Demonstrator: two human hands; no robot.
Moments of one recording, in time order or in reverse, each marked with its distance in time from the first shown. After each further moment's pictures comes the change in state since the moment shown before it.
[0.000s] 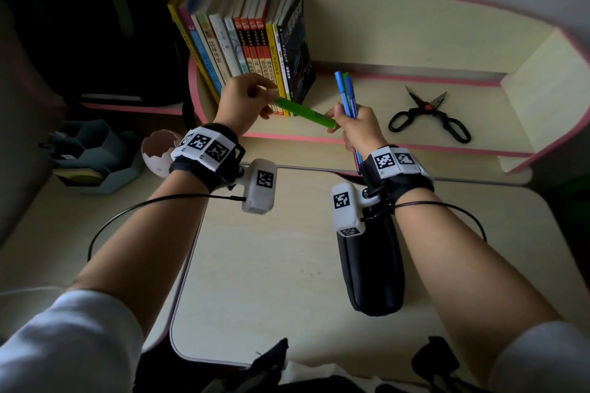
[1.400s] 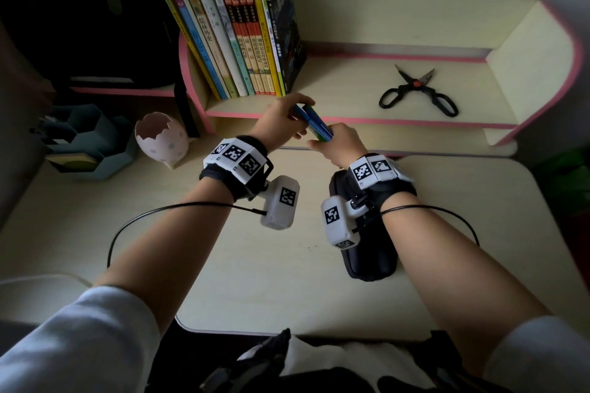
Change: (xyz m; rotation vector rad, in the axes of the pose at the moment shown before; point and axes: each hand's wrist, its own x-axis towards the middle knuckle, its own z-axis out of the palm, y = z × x) left_hand -0.059 0.011 0.052 0.066 -0.369 -0.027; right_hand -0.050 0.034 0.017 -0.466 -0.145 0.056
